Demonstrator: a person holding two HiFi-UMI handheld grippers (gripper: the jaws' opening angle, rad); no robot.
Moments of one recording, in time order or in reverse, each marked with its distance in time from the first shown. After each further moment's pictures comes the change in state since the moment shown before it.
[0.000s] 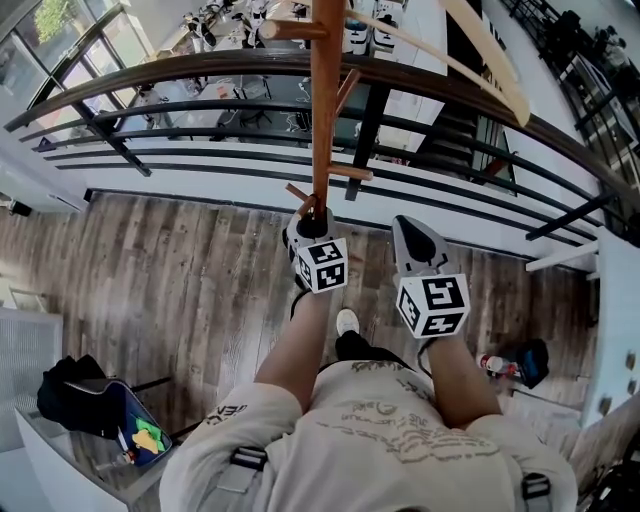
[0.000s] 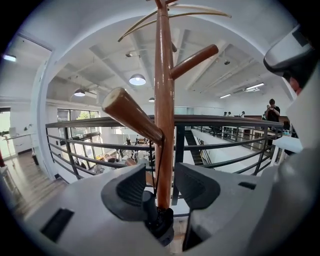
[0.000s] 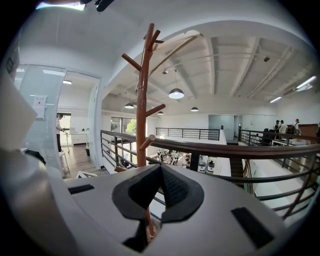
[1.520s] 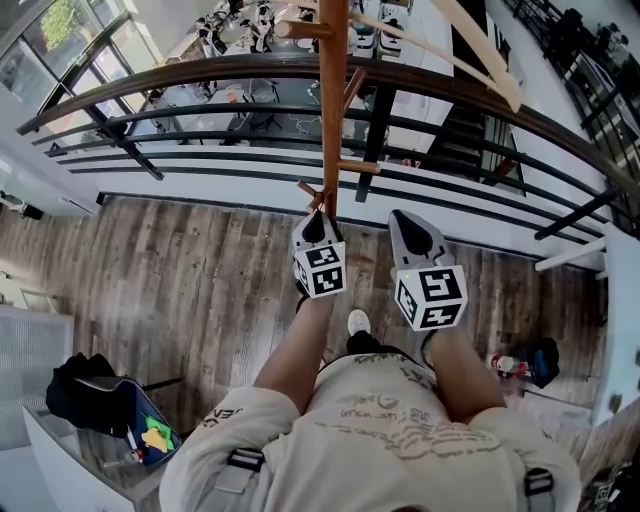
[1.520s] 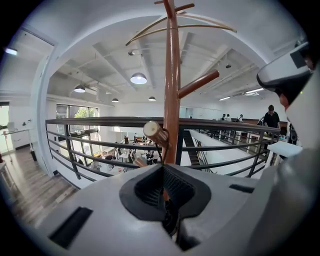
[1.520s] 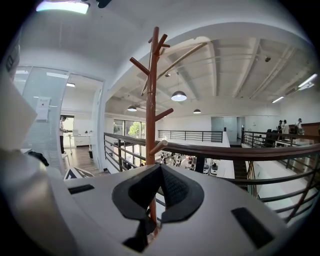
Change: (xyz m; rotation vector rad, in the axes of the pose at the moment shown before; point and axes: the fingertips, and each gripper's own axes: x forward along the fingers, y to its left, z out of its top) left arm -0.046 0.018 0.004 -0.040 0.015 -0.033; right arm -0.008 0.033 0.008 -0.003 -0.028 0.031
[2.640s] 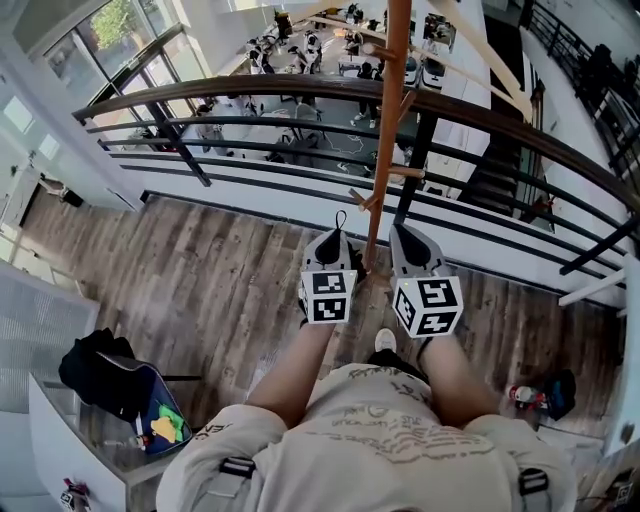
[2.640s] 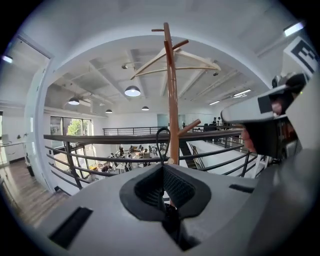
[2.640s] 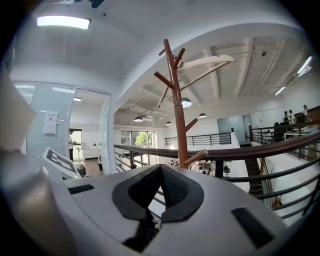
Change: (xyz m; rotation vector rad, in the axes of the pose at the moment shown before) left arm -0.171 0.053 0.050 0.086 -0.087 -0.051; right arm -0.043 0.128 0.028 0.072 -0.100 0.088
